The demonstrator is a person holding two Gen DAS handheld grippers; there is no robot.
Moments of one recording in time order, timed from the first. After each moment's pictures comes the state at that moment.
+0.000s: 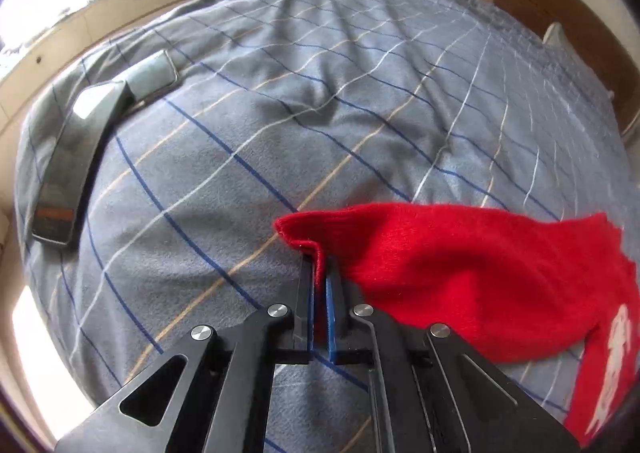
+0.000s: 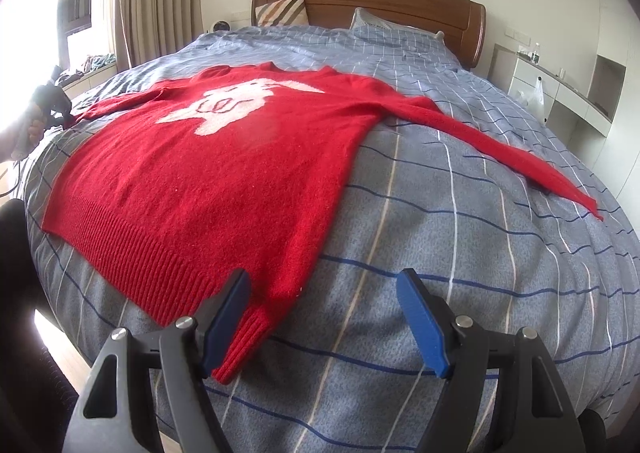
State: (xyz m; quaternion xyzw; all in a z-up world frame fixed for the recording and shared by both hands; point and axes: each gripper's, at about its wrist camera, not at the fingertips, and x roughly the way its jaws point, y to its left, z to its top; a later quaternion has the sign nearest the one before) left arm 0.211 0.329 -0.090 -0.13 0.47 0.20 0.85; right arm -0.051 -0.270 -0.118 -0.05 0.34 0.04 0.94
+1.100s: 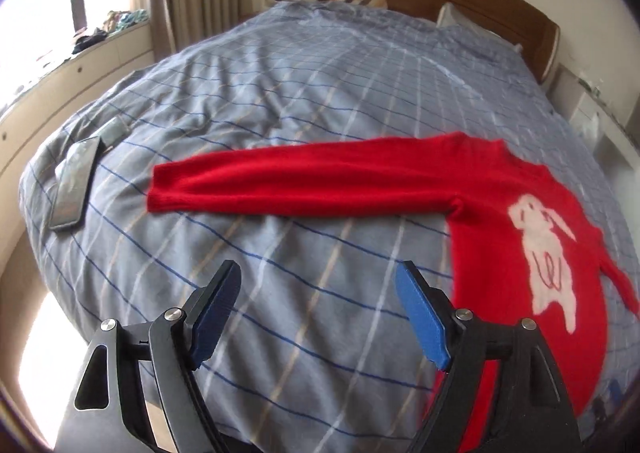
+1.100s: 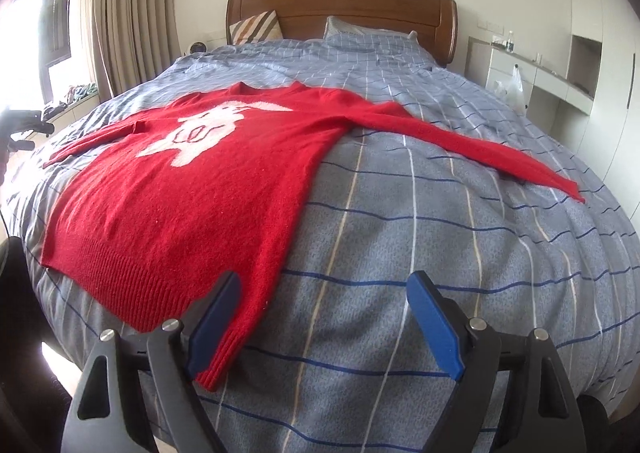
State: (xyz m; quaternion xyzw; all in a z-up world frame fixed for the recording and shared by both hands) left arm 0.098 0.184 -0.027 -0.07 0.43 0.04 0.90; right arm -0.054 -0.294 -0.105 0.00 0.34 0.02 0.94
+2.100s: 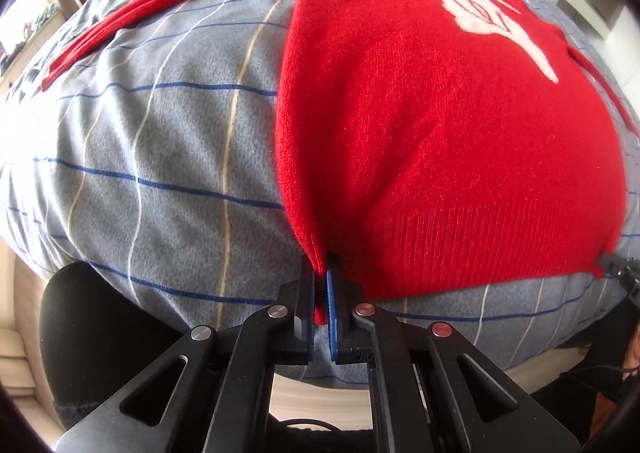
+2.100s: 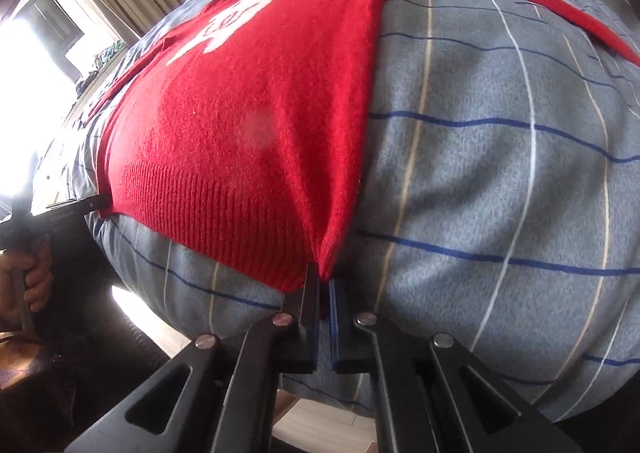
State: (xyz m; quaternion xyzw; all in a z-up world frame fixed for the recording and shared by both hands) left arm 0.019 0.075 -0.127 0.03 0.57 -0.04 0.82; right arm -0.038 -0.282 -0.157 0.08 0.52 0.13 0.84
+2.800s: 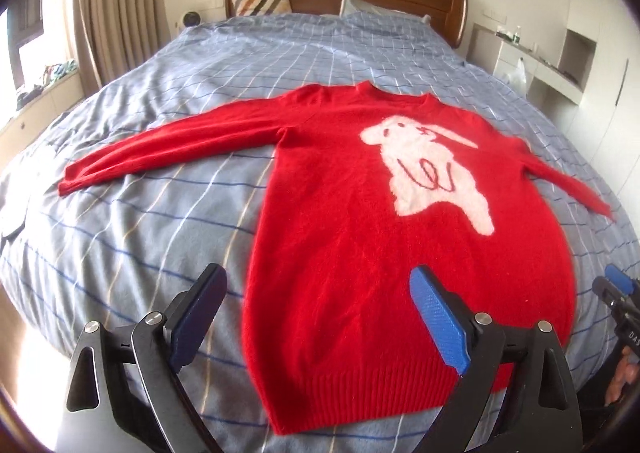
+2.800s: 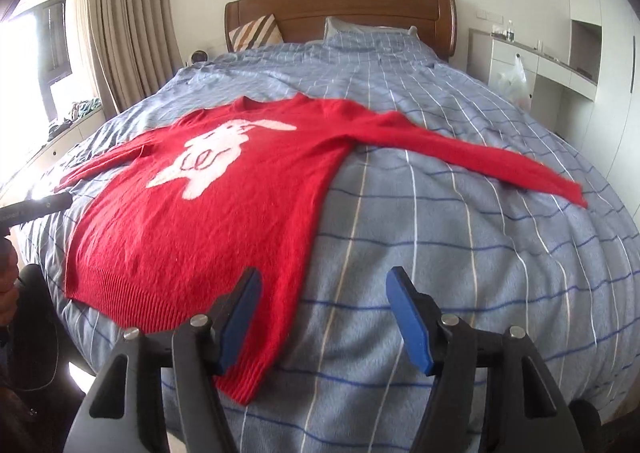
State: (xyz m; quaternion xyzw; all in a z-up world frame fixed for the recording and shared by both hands) left arm 0.043 0.051 -0.053 0.00 0.39 -0.06 0.92; right arm -0.039 -0.297 -0.079 0.02 0.32 0.03 0.95
